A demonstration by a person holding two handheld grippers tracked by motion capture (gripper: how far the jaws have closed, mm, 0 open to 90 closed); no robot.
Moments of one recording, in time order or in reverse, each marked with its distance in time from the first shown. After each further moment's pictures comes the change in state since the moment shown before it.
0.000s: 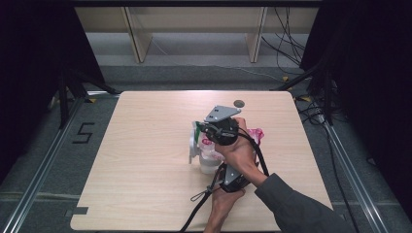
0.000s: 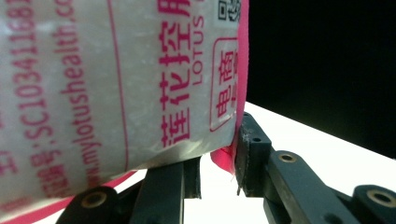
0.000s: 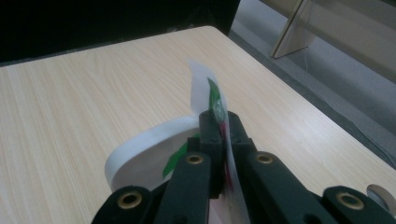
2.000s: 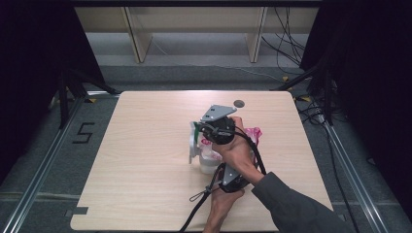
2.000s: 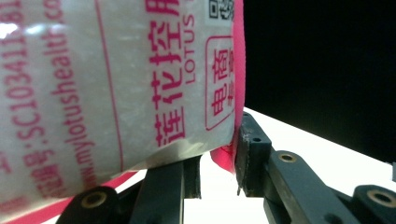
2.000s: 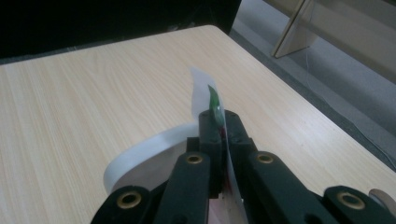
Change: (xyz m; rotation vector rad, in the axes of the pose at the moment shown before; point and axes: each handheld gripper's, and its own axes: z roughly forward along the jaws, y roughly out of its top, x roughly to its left) left arm 0.004 0.002 -0.008 0.010 -0.054 0.019; right arm 0.004 0.004 0.006 0.023 0.001 0.003
